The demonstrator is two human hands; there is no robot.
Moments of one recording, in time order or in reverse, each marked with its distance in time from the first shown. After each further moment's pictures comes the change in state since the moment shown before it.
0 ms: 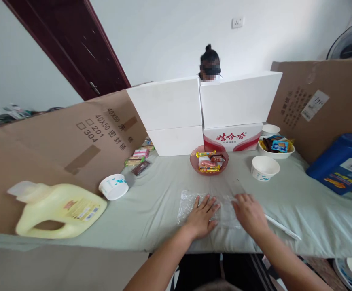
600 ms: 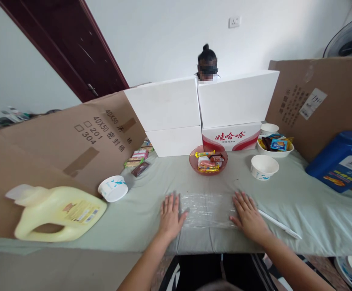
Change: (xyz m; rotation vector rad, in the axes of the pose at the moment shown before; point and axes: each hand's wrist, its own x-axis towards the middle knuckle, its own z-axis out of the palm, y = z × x) left_hand -0.072 -0.061 0.004 0.155 0.392 -0.501; right_hand -0.019 0.033 0.058 0.082 0.040 -0.211
